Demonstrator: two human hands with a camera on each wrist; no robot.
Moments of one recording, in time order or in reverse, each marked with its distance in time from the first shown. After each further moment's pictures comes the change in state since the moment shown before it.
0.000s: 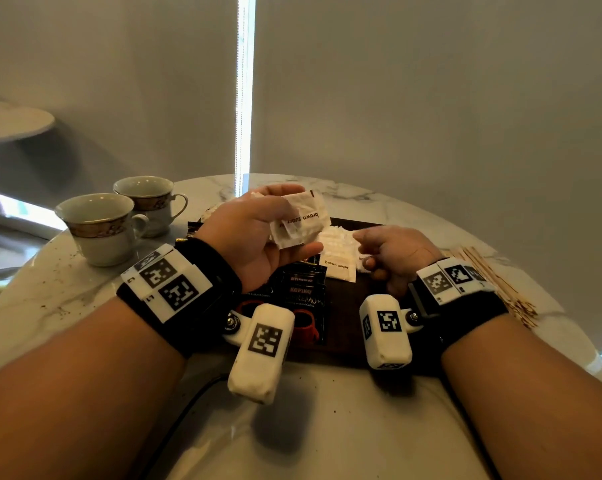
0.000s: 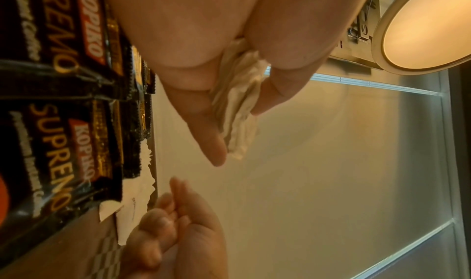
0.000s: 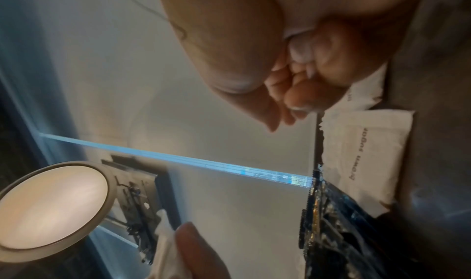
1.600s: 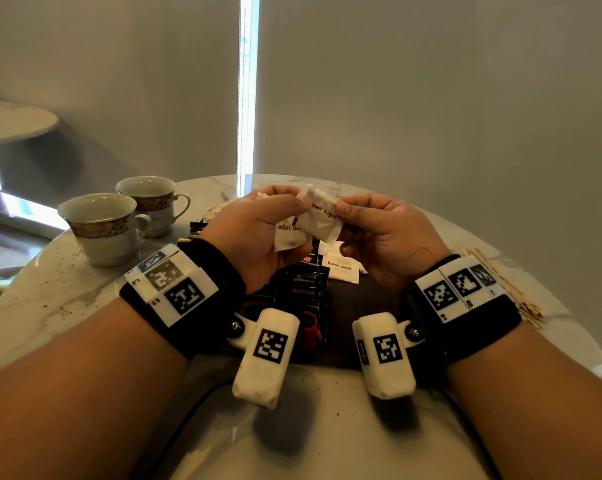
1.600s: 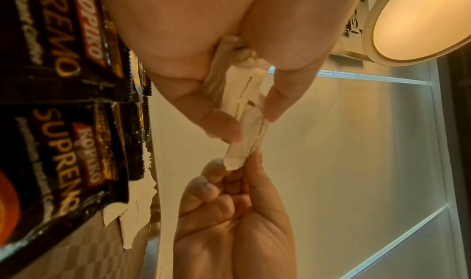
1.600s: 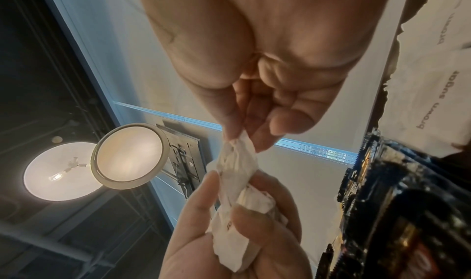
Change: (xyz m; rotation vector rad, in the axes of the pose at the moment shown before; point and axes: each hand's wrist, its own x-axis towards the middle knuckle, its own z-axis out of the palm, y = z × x) left_hand 0.006 -0.004 -0.002 0.085 0.013 0.078; right_hand -0.047 -0.027 0.023 0.355 -0.301 -0.318
